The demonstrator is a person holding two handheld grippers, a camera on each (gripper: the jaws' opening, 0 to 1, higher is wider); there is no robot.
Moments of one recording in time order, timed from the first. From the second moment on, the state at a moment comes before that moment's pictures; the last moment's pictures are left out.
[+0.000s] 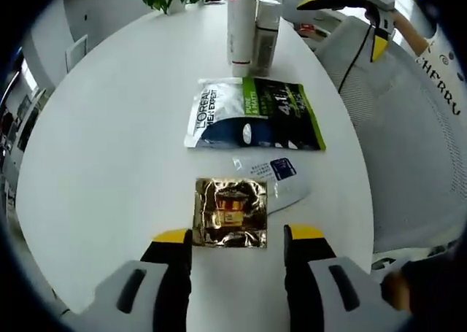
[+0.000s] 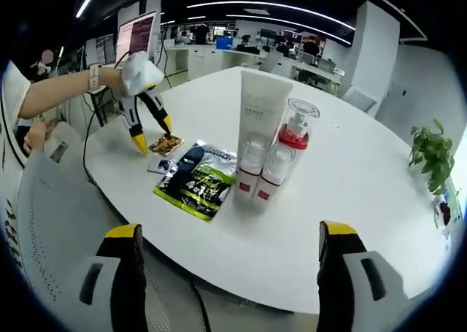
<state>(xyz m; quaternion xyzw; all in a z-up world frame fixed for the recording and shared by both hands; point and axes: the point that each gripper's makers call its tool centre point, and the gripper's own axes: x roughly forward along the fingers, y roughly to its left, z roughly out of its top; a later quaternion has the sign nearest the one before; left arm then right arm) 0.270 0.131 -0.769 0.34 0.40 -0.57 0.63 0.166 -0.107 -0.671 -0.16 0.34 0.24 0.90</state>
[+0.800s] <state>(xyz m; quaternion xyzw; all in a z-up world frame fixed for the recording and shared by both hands) 0.259 0.136 -0.770 0.35 0.39 -0.55 0.65 0.166 -0.103 -0.675 -0.16 0.34 0.25 0.89</state>
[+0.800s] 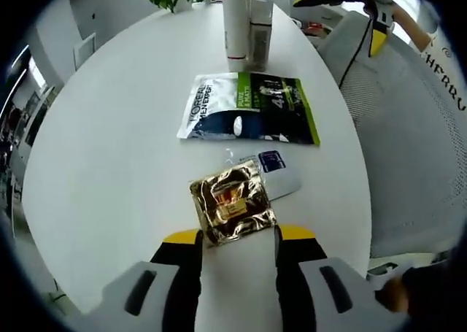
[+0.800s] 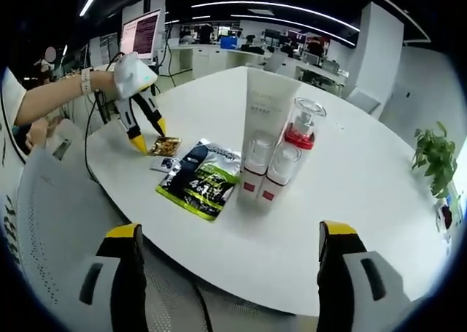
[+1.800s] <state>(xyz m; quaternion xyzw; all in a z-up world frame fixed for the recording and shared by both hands) 0.276 0.115 -0.769 0.33 0.38 -0.54 0.67 0.162 -0.099 -0.684 -0.16 0.35 0.26 0.89</state>
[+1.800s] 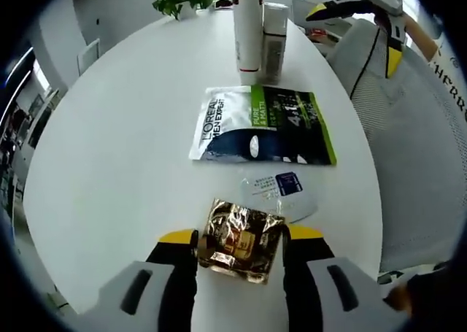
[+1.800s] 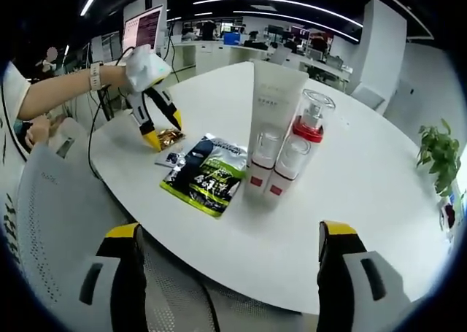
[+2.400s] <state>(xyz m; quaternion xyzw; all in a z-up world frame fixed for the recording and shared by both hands) 0.285 0.117 -0.768 0.33 0.40 -0.53 0.67 0.162 -0.102 -0.686 -0.15 0.35 0.25 0.89</state>
